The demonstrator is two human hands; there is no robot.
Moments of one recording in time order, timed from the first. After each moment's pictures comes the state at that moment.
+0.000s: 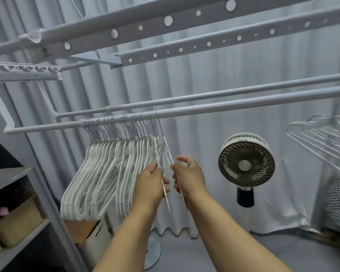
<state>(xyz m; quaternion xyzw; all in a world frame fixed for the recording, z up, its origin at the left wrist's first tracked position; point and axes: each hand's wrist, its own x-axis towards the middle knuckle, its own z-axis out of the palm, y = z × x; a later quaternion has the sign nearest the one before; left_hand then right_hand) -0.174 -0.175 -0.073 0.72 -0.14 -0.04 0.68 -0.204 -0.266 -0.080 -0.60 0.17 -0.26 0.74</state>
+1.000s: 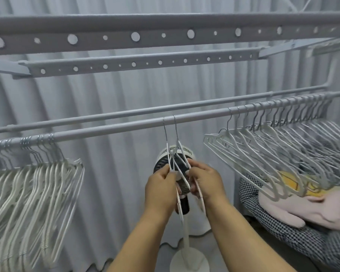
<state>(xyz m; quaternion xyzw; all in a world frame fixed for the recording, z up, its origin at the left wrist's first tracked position) -0.269 -0.320 -0.068 0.68 -0.34 -0.10 0.64 -0.347 -0.394 -0.060 -0.52 0.21 -0.41 0.73</state>
